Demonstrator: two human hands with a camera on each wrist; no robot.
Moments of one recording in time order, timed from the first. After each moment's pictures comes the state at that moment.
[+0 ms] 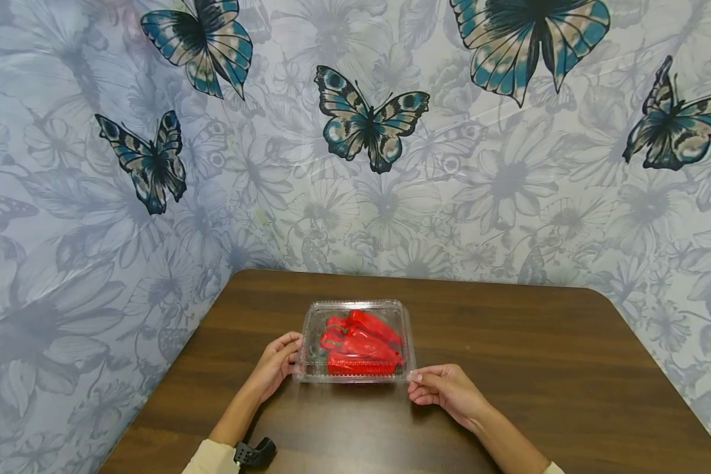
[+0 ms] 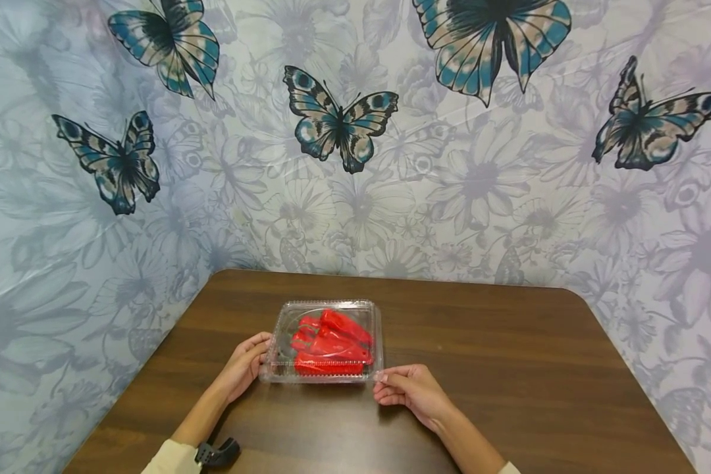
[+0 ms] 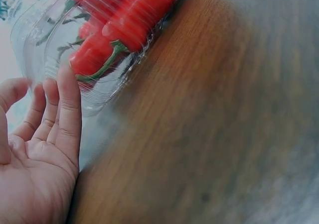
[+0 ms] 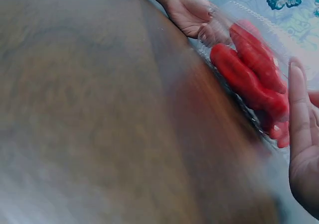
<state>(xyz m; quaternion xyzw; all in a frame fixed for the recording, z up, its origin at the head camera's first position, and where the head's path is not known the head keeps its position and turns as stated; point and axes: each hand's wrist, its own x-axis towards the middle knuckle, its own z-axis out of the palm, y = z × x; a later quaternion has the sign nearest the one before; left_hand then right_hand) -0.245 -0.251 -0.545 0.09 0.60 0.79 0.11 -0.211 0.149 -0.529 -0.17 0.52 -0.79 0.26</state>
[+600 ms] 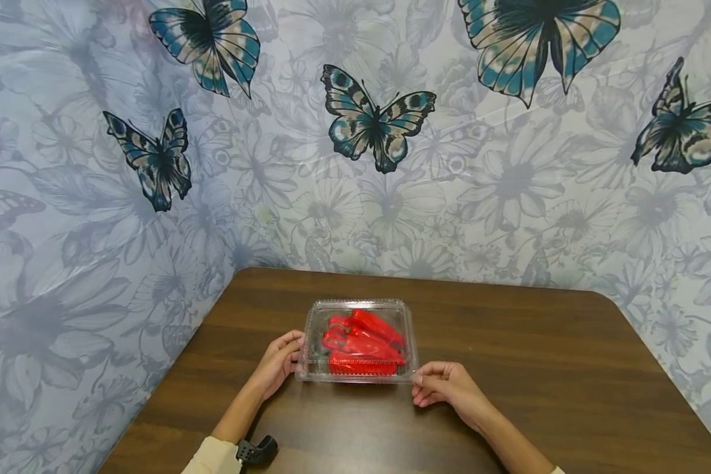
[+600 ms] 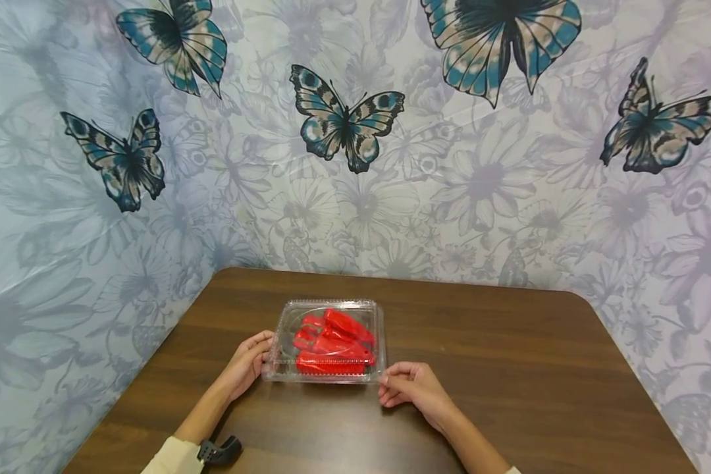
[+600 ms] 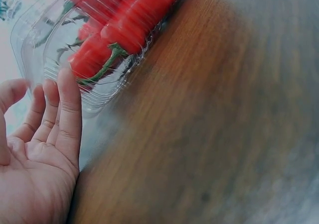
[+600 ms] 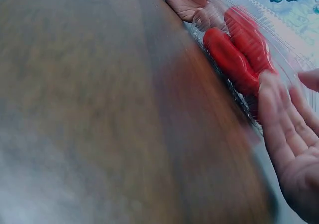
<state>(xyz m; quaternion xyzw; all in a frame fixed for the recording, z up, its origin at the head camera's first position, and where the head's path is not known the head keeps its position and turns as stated) -0.245 -0.253 -0.546 0.08 0.60 0.79 0.11 -0.213 0.147 -0.527 -0.15 0.64 -0.72 0.22</state>
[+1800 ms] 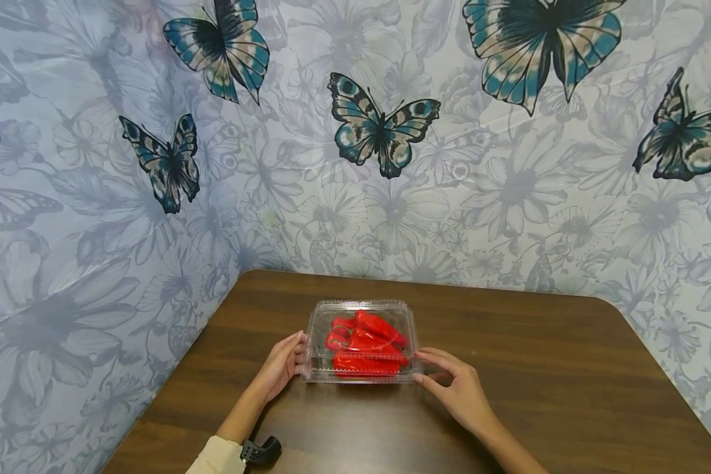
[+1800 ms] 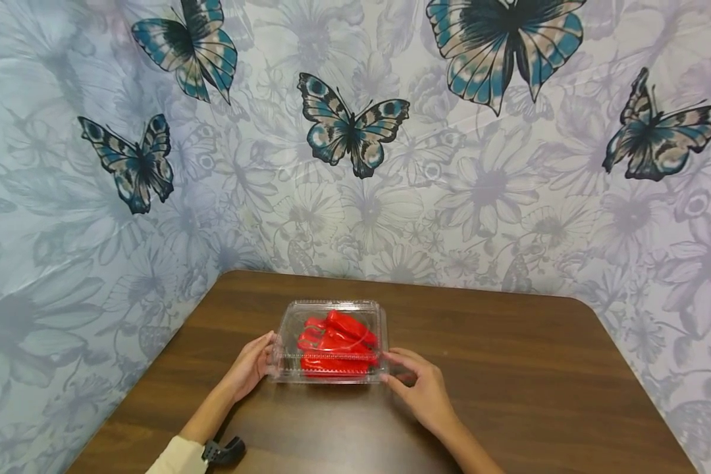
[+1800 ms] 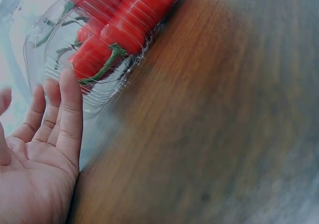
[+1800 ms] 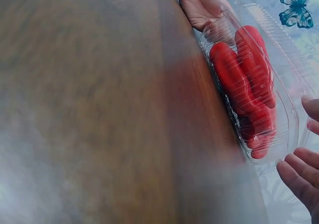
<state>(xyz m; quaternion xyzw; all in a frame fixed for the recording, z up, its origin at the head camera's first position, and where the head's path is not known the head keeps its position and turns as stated) -0.245 -0.253 -0.544 0.10 0.58 0.80 0.12 -0.203 0.137 -0.519 -0.24 0.80 -0.53 -0.13</state>
